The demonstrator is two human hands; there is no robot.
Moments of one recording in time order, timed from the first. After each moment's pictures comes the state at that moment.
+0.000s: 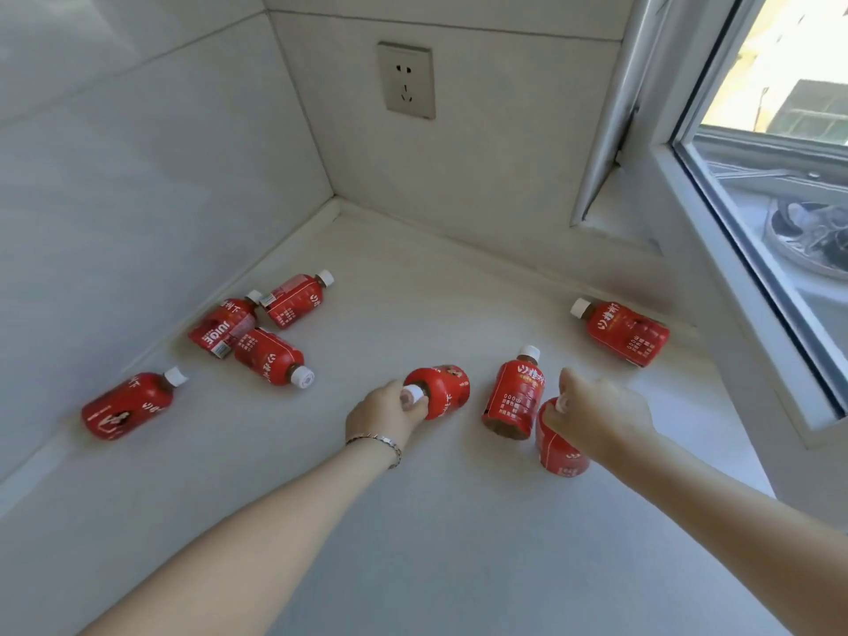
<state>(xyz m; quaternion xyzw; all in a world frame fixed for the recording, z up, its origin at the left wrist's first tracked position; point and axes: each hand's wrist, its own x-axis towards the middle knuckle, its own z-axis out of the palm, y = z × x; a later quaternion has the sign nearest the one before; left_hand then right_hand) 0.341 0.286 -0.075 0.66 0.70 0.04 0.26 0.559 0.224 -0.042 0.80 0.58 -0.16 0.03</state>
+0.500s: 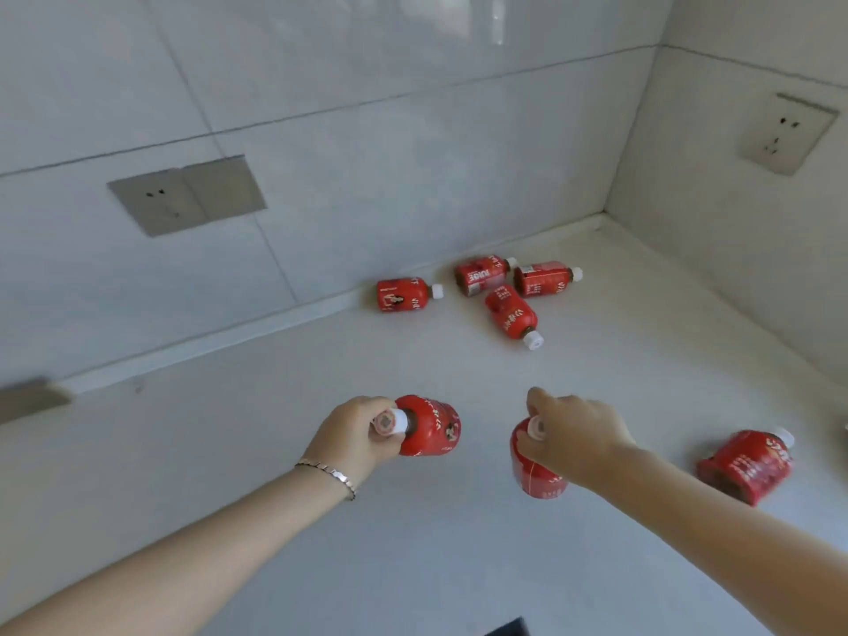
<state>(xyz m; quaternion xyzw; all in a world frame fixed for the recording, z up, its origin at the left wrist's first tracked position) 0.078 0.086 -0.012 0.54 0.78 0.24 0.19 0.296 0.177 0.023 0.50 0.85 -0.14 0.10</state>
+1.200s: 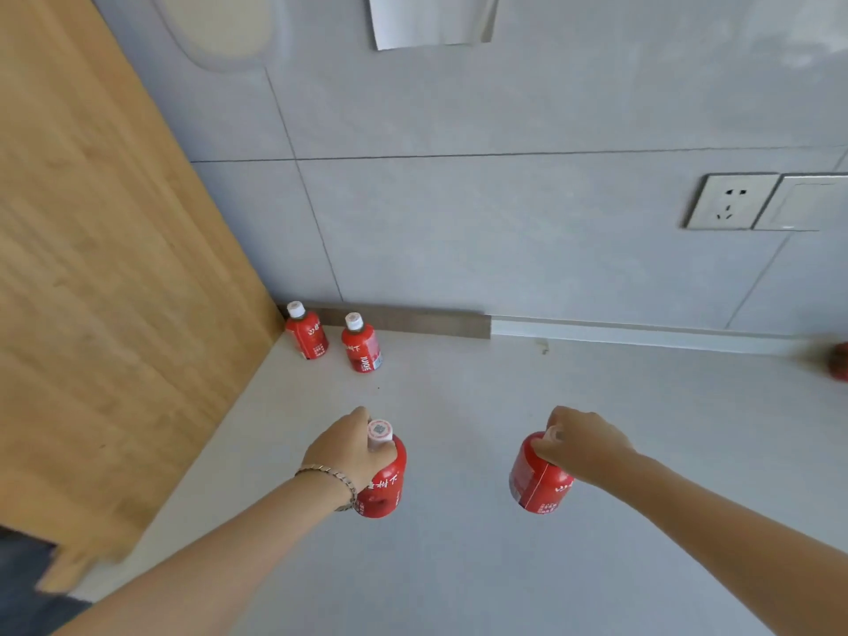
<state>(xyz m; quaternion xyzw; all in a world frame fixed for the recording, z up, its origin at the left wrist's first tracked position) -0.343 -0.345 0.014 0.23 0.94 0.18 0.16 -0.202 -0.126 0.003 0.38 0.89 -0.23 0.14</state>
